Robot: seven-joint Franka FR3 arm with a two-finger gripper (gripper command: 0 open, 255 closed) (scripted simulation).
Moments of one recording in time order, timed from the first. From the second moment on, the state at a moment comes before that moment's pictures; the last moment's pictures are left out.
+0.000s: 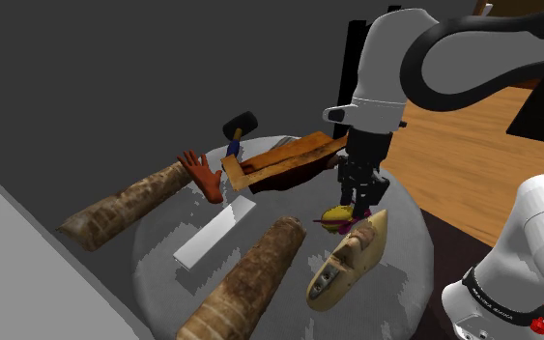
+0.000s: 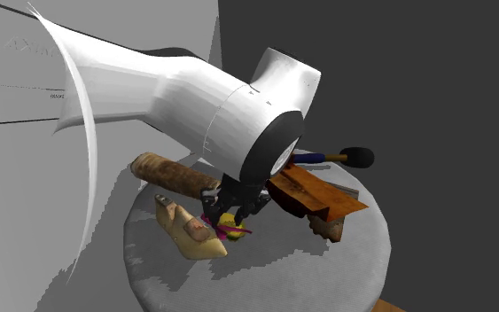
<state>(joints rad) 0.39 -0.65 0.01 -2.60 0.36 1.90 -0.80</state>
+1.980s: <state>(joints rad) 0.38 -0.65 -0.01 -2.27 0.32 1.59 -0.71</state>
